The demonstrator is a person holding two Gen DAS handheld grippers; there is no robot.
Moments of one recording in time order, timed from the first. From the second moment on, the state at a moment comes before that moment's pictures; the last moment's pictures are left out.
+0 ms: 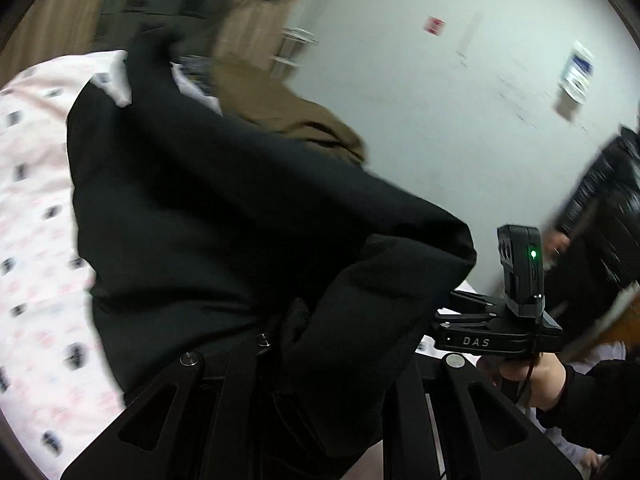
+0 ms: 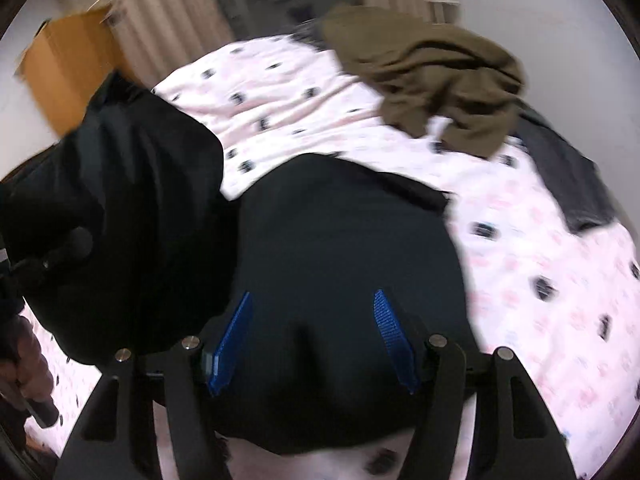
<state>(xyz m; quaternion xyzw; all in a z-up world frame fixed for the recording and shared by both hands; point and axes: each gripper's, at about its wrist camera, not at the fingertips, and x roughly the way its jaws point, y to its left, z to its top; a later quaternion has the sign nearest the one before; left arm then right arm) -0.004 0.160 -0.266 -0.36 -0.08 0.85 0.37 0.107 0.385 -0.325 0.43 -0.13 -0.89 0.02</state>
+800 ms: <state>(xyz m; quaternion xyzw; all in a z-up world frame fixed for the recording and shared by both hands) 0.035 0.321 -0.316 -0.43 0.01 0.83 0.36 0.015 0.436 -0.331 0.52 -0.19 -0.81 0.21</state>
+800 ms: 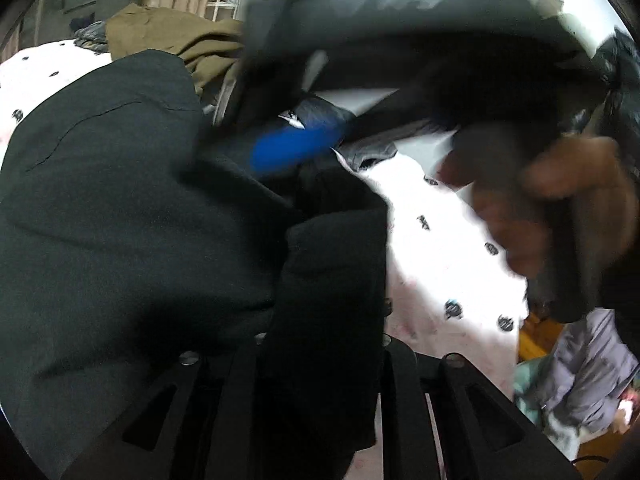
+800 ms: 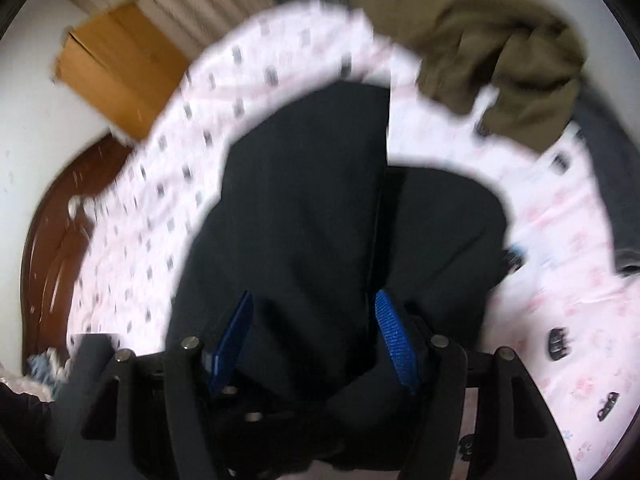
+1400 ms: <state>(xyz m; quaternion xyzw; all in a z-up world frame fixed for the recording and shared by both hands) 0.045 0.181 -0.240 -0.45 0.01 0.87 0.21 0.038 0.447 -0.354 0.56 -0.19 -0.77 0.25</state>
